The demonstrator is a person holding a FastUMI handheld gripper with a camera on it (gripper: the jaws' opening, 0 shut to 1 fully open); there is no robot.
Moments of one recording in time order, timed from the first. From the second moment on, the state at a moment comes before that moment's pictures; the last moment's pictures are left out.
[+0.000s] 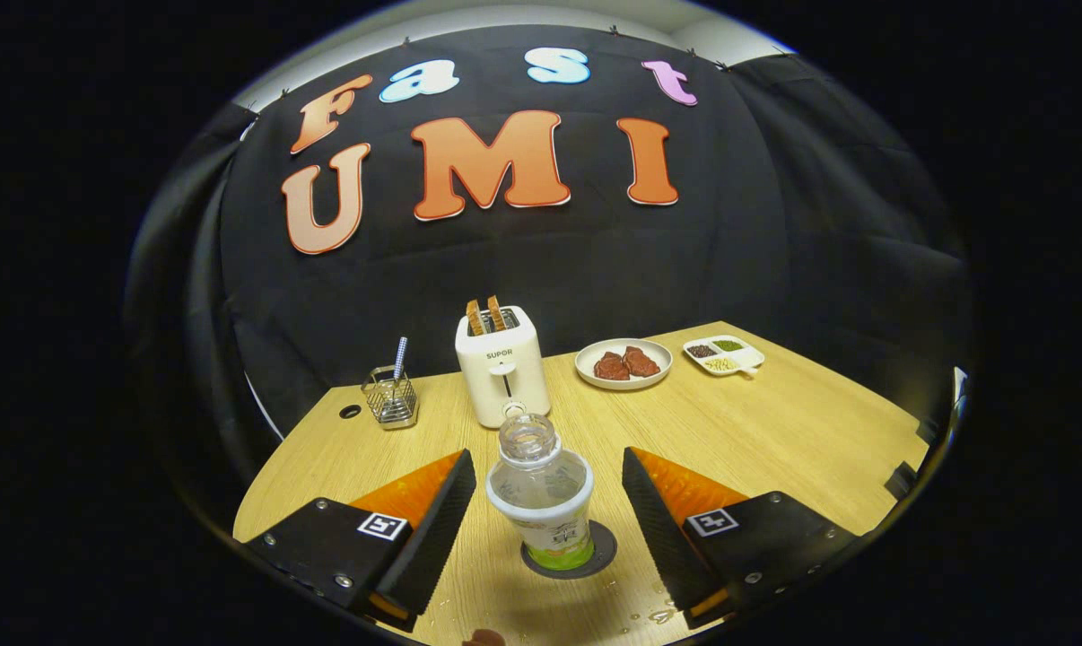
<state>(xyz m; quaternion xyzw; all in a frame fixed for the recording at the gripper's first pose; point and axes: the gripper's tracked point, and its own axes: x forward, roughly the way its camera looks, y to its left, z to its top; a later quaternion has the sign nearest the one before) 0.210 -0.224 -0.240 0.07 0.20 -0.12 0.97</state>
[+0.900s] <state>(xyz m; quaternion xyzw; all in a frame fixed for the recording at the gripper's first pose) 0.080 -0.079 -0.003 0.05 0.11 -0.05 0.99</state>
